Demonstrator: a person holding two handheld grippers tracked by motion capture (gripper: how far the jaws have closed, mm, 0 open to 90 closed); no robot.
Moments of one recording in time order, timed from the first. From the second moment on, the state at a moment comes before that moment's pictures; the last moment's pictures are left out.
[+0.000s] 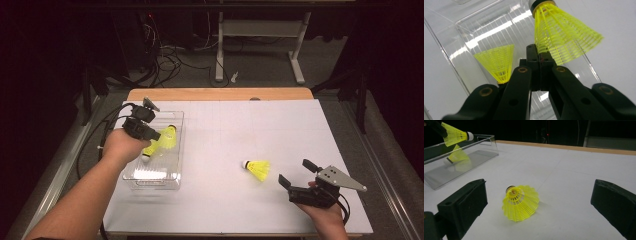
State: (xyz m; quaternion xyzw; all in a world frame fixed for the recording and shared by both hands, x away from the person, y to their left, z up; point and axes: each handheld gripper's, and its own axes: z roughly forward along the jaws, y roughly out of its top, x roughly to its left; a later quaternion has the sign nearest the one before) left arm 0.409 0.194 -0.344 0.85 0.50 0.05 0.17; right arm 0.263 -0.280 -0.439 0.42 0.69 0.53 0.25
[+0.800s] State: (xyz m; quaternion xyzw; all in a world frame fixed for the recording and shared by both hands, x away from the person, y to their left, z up) left arm 0.426 0.186 -0.372 0.85 0.50 0.06 0.14; right arm 0.263 -0.281 -0.440 0.42 0.69 0.53 0.25
